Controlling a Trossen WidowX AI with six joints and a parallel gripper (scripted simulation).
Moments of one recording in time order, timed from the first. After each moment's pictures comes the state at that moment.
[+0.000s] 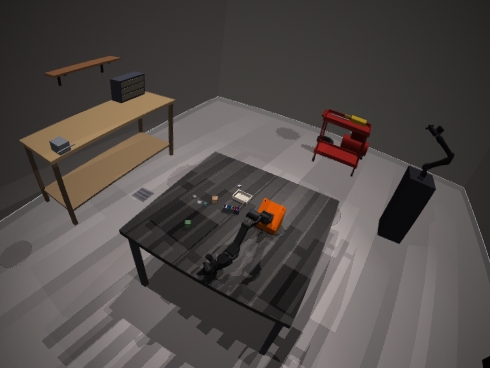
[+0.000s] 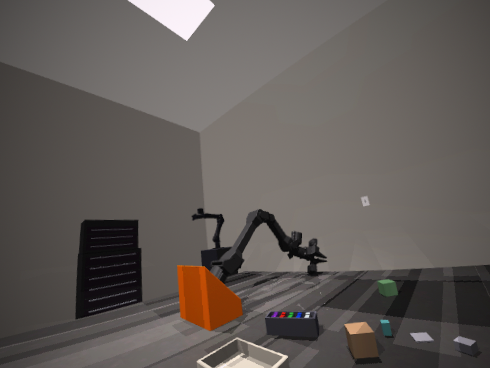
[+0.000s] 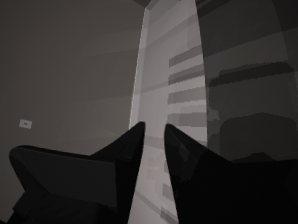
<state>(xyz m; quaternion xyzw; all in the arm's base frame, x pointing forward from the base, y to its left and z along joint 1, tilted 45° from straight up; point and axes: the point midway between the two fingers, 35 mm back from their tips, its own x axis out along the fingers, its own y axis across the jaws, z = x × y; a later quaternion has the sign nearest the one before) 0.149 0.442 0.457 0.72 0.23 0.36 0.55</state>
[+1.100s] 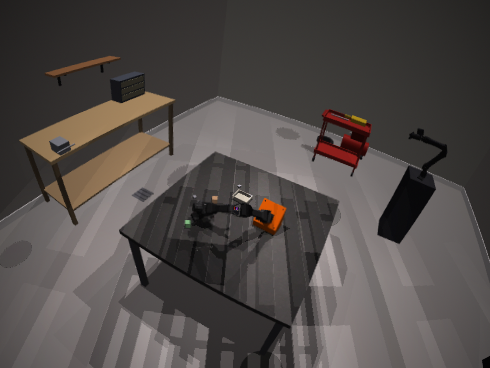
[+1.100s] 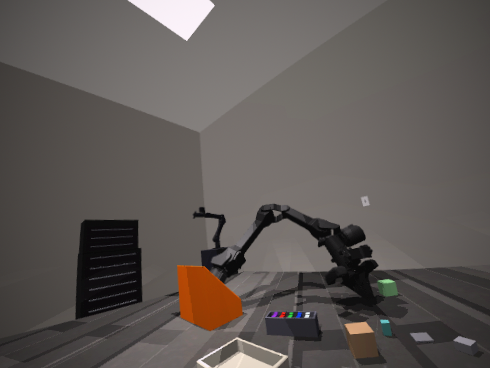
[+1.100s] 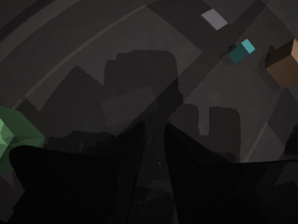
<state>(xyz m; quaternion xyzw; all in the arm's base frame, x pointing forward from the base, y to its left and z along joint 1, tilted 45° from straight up) 0.429 0.156 0.147 0.41 0.47 -0.02 0.78</state>
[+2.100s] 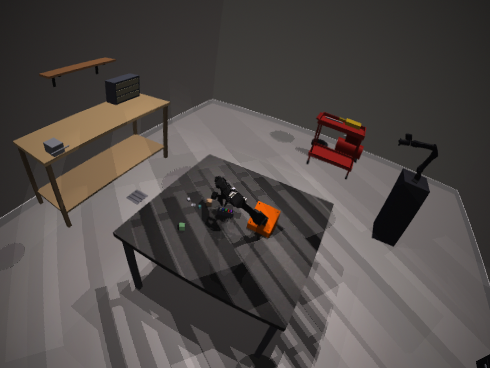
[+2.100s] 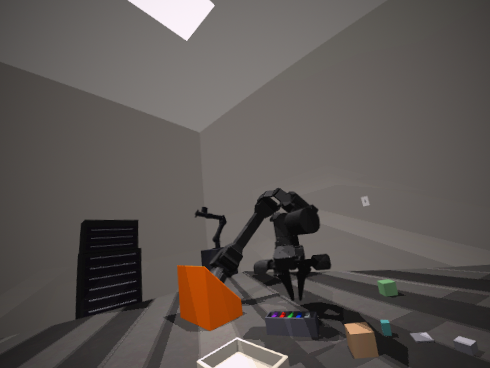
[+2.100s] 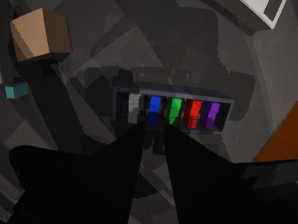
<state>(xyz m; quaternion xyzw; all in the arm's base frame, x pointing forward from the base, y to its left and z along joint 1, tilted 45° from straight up) 0.315 -0.017 0.039 0.62 0.66 -0.17 0.39</state>
